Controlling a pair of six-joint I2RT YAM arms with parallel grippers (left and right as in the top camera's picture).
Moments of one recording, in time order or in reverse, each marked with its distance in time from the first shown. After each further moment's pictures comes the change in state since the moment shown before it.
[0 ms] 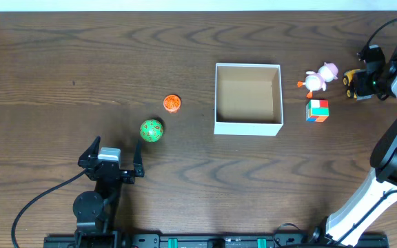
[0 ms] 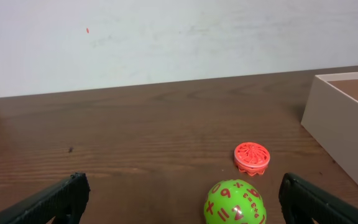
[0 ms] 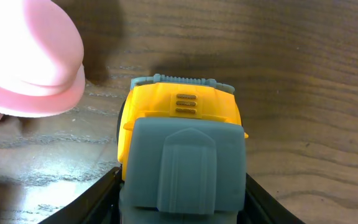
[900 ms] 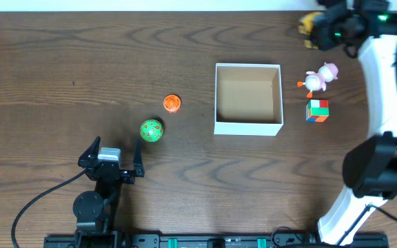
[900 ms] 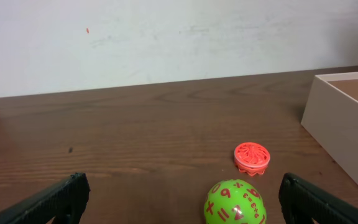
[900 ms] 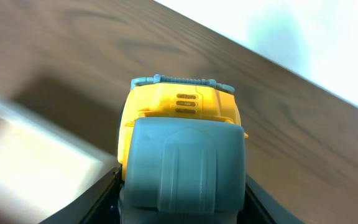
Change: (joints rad) left arm 0.000 0.000 0.000 0.000 0.000 0.000; right arm 0.423 -0.180 0.383 -0.332 -0.005 0.156
